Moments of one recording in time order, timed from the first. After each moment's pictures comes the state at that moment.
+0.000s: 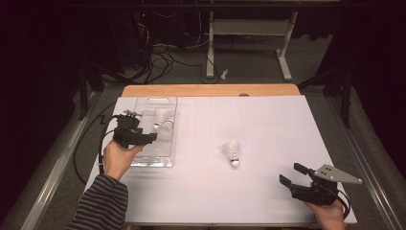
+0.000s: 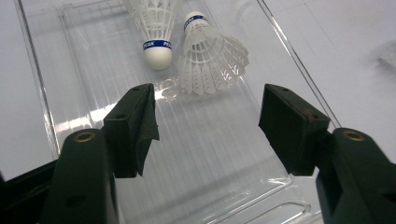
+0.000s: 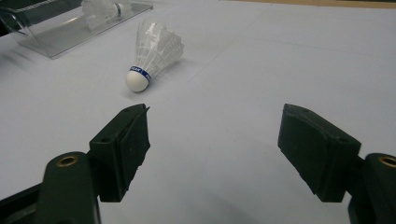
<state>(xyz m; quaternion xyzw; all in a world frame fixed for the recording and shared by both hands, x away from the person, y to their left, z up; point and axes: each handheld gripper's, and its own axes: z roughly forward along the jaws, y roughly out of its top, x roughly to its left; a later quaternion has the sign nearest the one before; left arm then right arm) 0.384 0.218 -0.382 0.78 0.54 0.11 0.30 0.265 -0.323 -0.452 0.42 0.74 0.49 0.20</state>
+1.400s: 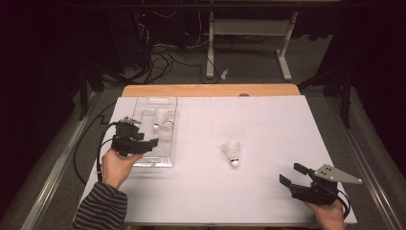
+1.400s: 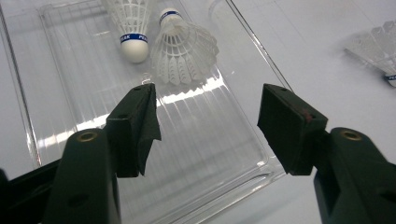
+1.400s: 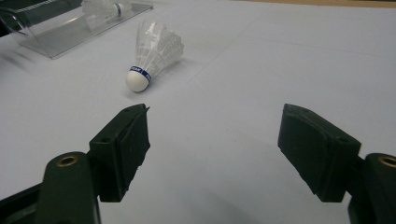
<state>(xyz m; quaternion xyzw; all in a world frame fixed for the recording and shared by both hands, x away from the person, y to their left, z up) 0.357 0.216 -0.381 0.79 0.51 0.11 0.33 0.265 -0.323 -0.452 0.42 0.74 0.49 0.20</state>
